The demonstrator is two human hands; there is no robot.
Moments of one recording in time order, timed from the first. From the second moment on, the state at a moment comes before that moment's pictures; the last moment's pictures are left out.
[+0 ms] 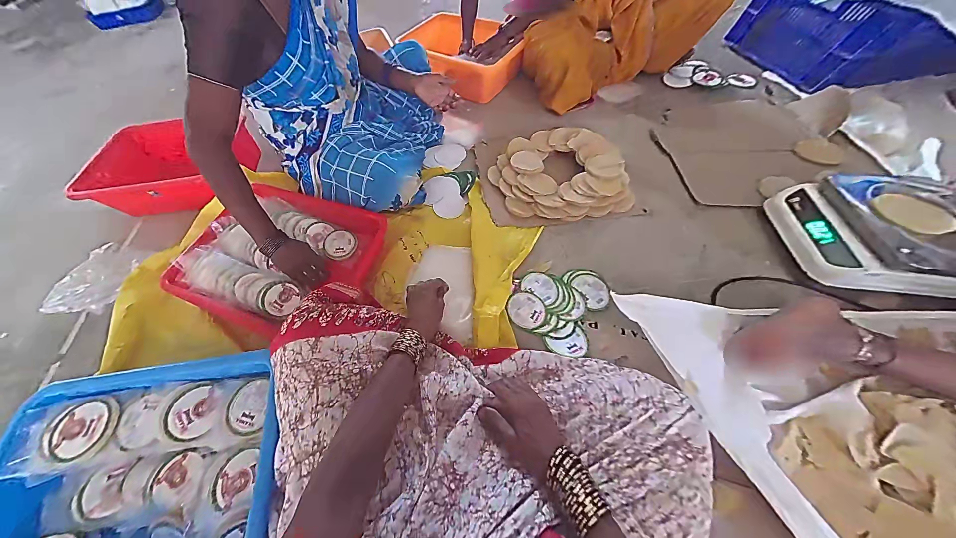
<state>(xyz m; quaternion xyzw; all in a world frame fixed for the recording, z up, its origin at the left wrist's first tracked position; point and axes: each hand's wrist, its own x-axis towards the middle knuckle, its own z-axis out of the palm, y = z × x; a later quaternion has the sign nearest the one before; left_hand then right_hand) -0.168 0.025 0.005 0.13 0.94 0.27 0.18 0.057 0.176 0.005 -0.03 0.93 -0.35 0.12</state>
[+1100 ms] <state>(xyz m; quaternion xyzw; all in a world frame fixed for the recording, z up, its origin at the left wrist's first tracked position) -0.021 0.019 0.099 0.38 0.66 0.64 0.10 0.086 0.172 0.112 0.08 0.74 -0.65 -0.16</state>
